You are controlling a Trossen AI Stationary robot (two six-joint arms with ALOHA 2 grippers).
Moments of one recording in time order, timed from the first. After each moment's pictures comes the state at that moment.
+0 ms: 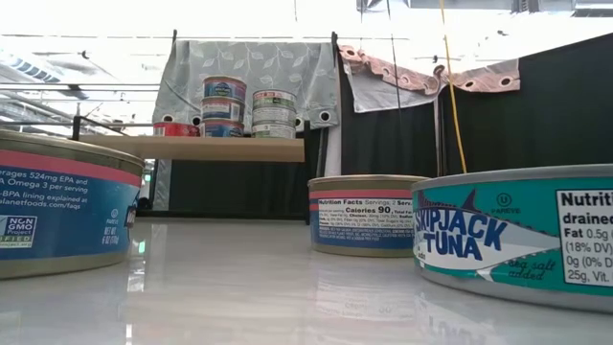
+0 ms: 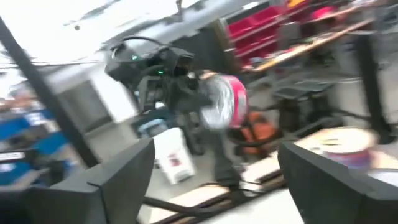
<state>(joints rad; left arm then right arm) -0.40 1.14 1.67 -1.13 -0.96 -1.01 0.00 1.22 1.40 -0.08 0.08 0.45</state>
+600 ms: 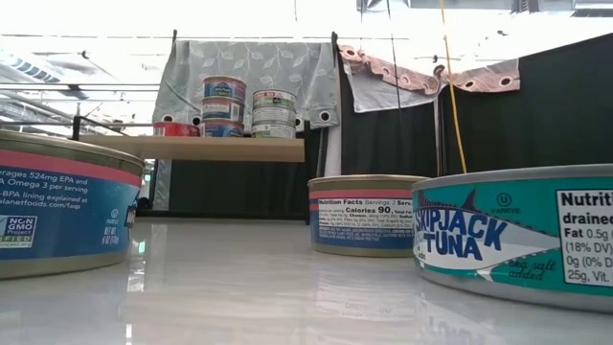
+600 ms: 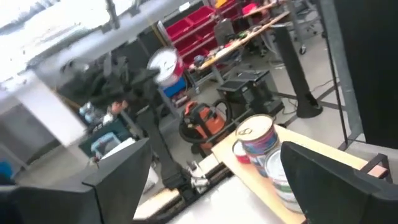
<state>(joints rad) -0.22 0.84 1.49 -1.18 -1.31 -1.39 -0.22 1.14 1.40 -0.29 0.10 0.56</state>
